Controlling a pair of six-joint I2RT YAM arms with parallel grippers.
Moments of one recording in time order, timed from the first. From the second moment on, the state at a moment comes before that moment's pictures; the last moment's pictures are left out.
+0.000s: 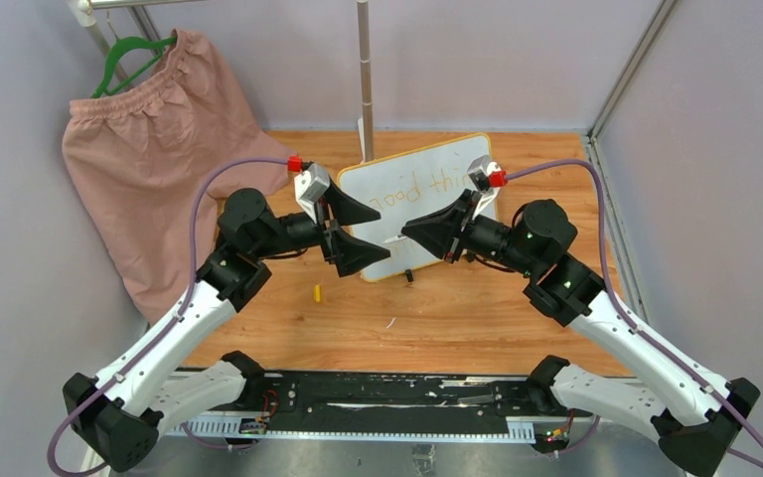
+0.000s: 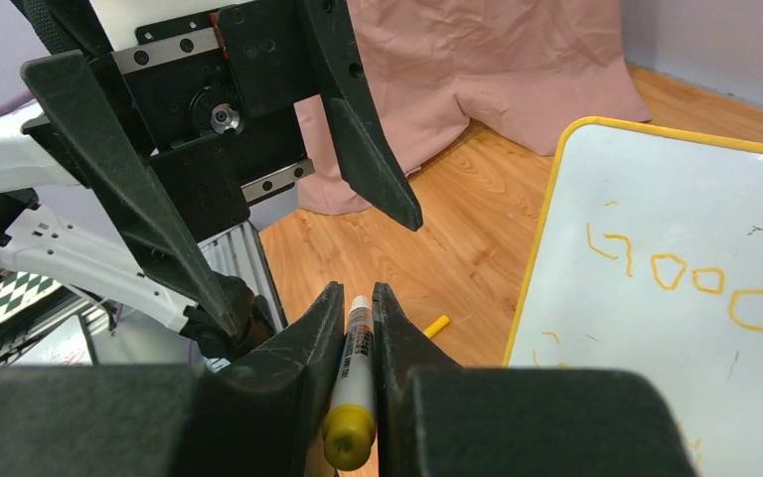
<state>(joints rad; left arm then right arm) -0.57 0.94 0.90 0.15 0.77 -0.34 0.76 0.89 0.96 0.02 -0.36 0.34</state>
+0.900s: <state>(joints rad) -0.63 0.97 0.91 0.16 0.83 -0.30 0.77 0.91 0.96 0.16 -0.45 0.48</state>
